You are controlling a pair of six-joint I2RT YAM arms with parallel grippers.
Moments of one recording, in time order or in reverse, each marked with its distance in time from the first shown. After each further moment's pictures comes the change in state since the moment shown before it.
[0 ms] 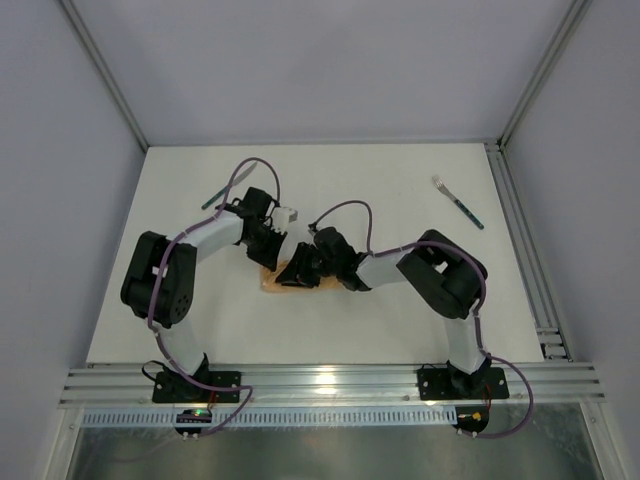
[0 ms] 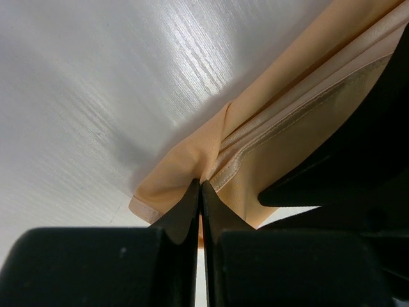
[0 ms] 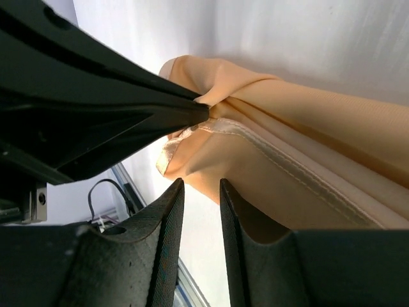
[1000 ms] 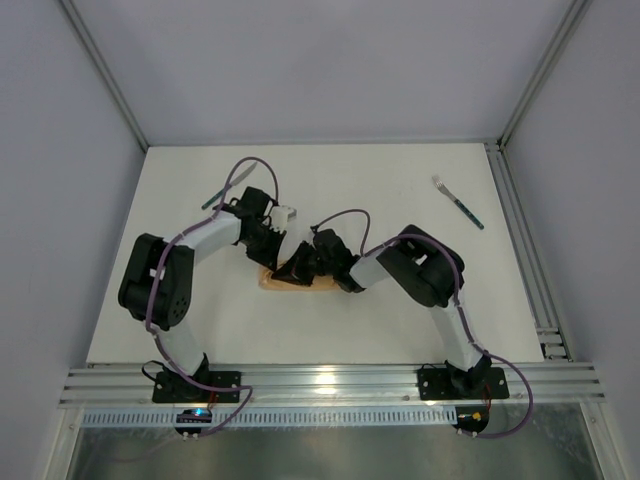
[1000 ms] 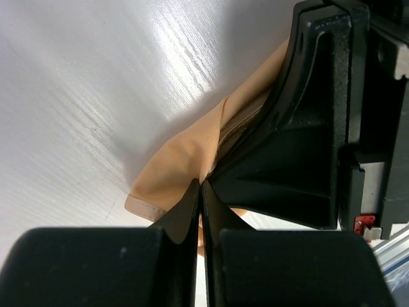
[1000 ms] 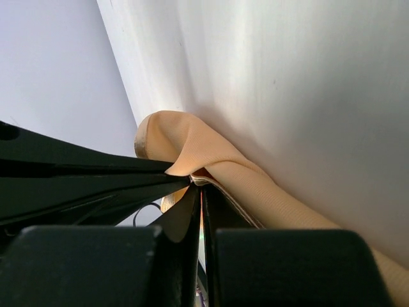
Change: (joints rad) left arm 0.004 -0.018 -0.010 0.003 0.025 -0.011; right arm -0.023 0.174 0.048 0.208 -0.027 0.251
